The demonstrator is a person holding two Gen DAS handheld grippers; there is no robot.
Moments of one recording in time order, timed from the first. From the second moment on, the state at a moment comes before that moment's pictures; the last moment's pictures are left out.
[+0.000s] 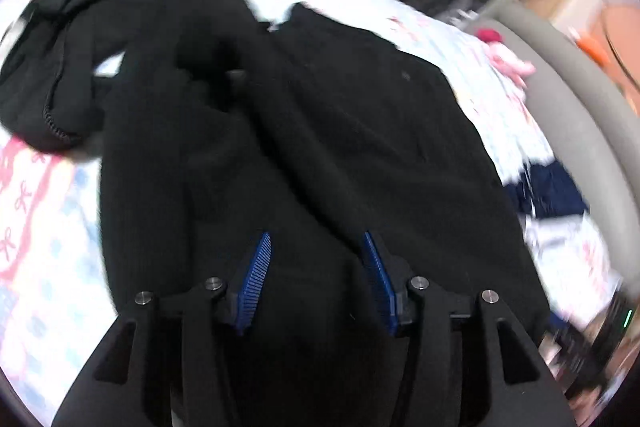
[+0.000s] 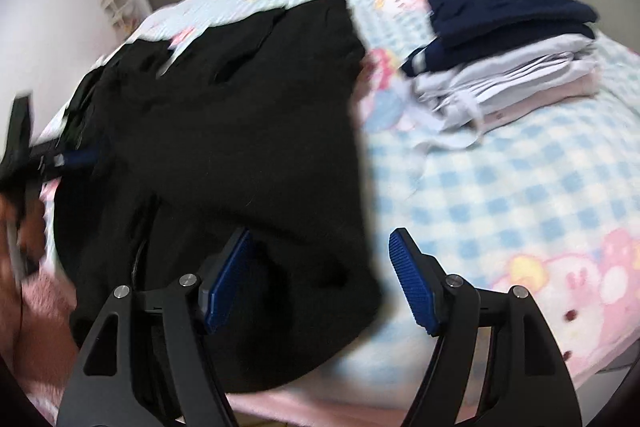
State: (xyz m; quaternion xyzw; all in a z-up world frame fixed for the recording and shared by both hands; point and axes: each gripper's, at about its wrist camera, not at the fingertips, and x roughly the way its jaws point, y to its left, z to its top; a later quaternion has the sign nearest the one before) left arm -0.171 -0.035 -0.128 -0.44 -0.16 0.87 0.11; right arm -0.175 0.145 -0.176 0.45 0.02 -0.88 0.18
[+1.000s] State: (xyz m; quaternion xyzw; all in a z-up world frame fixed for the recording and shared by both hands) left arm -0.200 0.007 -0.154 -0.52 -0.17 0.82 0.16; right arm -0.152 0.149 -0.203 0.48 0.11 -0.86 0.13
